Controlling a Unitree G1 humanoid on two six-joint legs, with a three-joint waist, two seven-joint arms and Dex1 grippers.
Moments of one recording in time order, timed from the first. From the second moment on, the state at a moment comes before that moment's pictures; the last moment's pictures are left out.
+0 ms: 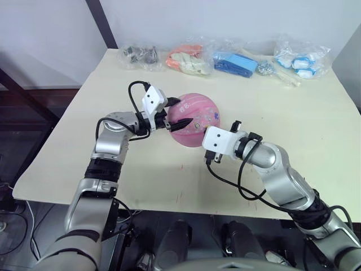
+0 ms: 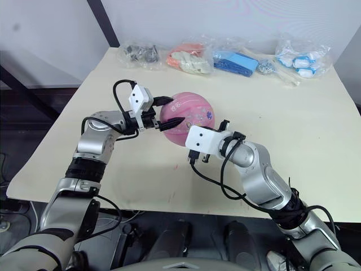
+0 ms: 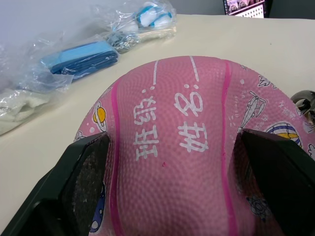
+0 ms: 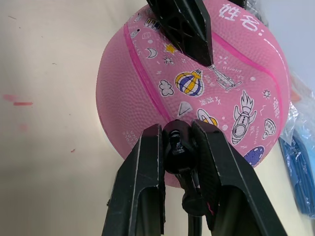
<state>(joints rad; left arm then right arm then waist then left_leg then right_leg) -0.72 0.52 -0.08 0.43 -0.22 0.12 -0.99 -0.50 -0.40 0.52 -0.48 -0.40 0.69 0.67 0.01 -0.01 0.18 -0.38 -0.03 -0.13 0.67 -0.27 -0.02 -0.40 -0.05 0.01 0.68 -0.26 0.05</state>
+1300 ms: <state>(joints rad) -0.75 0.51 -0.16 0.50 -0.18 -0.04 -0.94 -0.49 -0.44 0.50 -0.55 -0.32 0.79 0.67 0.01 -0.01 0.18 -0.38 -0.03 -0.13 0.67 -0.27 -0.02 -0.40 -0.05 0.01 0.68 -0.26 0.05</state>
